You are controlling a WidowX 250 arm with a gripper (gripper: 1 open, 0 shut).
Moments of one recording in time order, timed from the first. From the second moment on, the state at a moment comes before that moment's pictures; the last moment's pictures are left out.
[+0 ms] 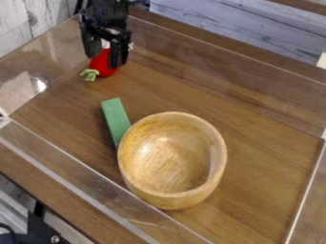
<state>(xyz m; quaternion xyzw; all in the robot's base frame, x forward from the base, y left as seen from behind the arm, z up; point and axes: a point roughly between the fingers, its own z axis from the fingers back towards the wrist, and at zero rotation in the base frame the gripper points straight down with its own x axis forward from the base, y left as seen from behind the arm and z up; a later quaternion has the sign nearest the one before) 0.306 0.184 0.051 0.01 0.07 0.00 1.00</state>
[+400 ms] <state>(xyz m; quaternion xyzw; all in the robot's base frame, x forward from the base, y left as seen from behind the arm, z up) 0.317 0.208 0.030 -0.02 0.07 0.02 1.00</state>
